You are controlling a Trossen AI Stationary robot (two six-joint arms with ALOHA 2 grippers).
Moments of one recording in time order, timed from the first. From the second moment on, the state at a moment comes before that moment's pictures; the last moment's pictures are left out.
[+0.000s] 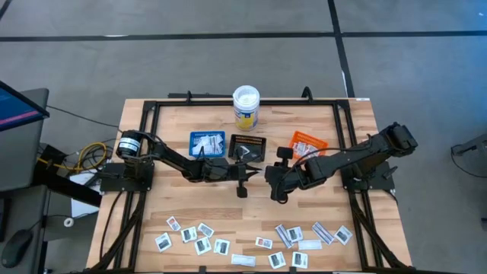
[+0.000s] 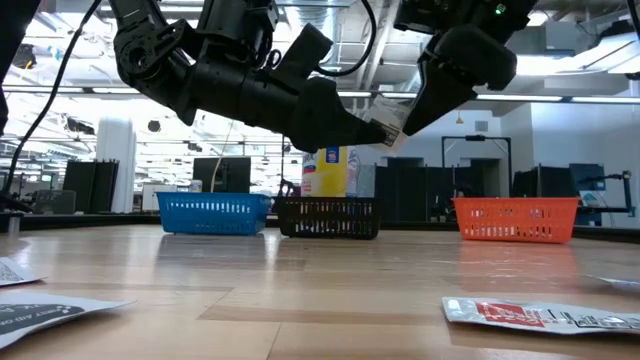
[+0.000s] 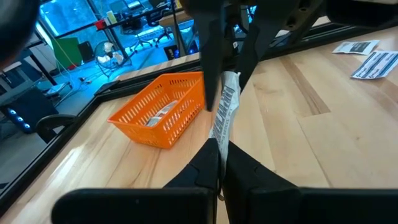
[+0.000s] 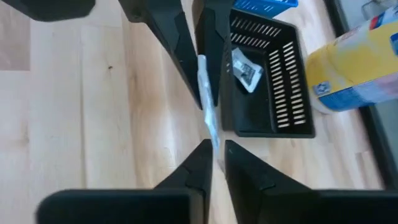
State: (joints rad) left arm -0.14 1.76 0.81 0.92 -0.27 0.31; right arm 0.30 1.56 1.07 -0.58 0.56 0.20
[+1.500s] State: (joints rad) left arm -0.11 1.68 0.81 0.75 -0.62 0.04; right arm 0.28 1.56 1.07 -0.73 0.52 0.39
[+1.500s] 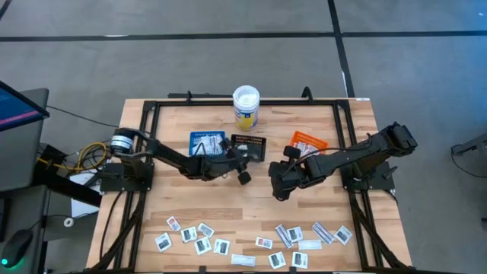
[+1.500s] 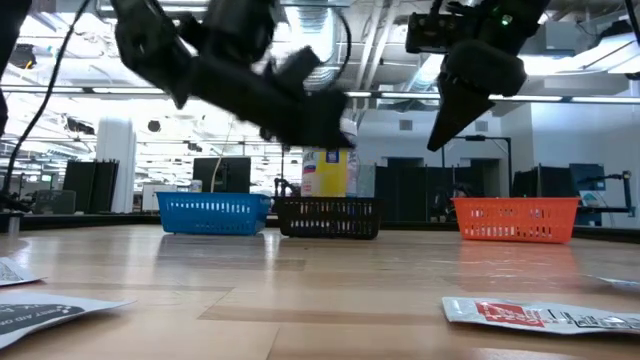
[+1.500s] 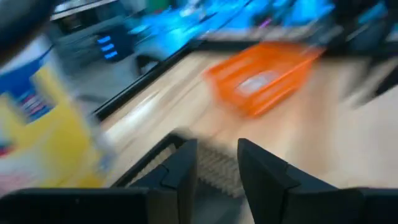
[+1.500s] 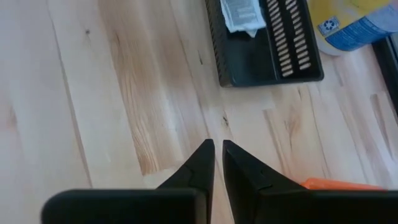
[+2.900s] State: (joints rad) left arm -0.36 1.47 0.80 0.52 -0.51 -0.11; right arm 0.15 1.44 1.18 -0.64 0.31 -0.20
